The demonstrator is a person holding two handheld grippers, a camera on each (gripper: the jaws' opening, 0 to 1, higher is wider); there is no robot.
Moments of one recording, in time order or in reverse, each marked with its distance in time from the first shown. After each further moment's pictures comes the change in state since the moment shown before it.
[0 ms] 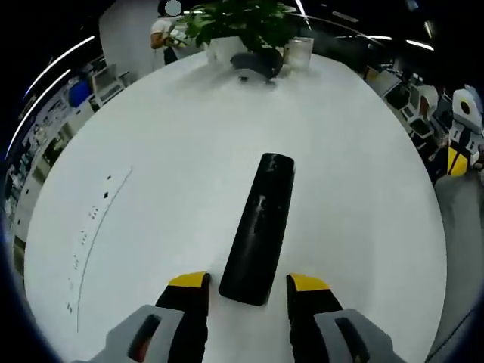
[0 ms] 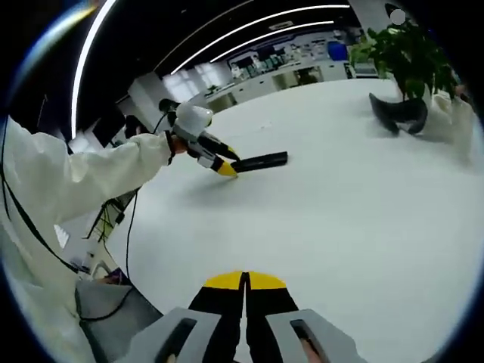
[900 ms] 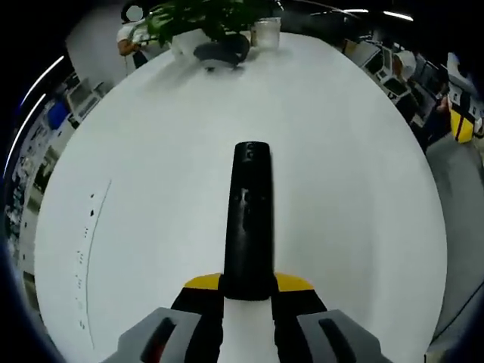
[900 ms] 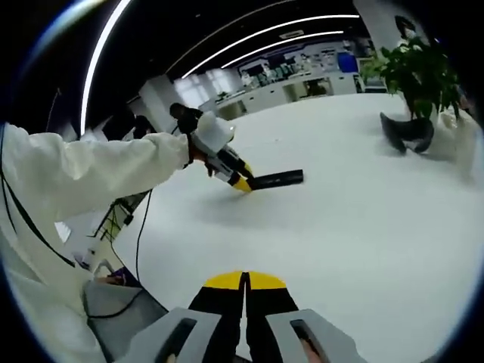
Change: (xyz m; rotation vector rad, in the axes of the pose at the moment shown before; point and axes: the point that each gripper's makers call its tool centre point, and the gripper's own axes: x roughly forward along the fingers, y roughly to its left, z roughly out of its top) left arm -0.005 -0.033 -0.007 0.146 0.115 -0.023; right arm -0.019 0.033 0.016 -0.059 -0.054 0.027
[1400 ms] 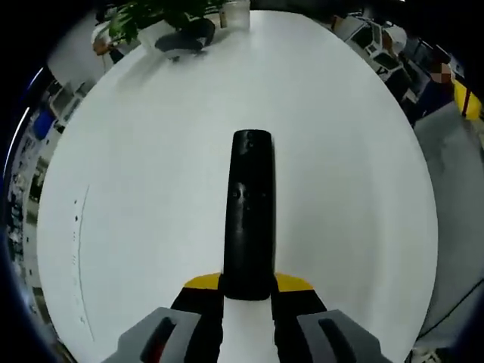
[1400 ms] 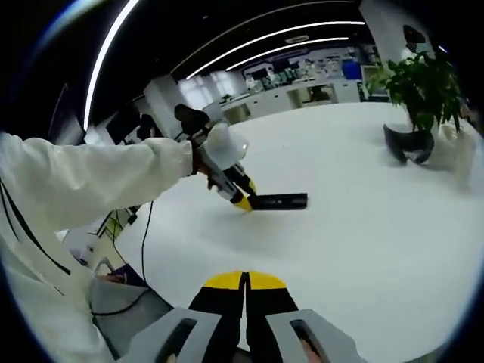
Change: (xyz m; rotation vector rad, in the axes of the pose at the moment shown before) left arm 0.001 -0.048 -0.007 0.060 0.127 -0.014; right arm -0.011 0.017 -0.001 -0.019 -0.009 0.000
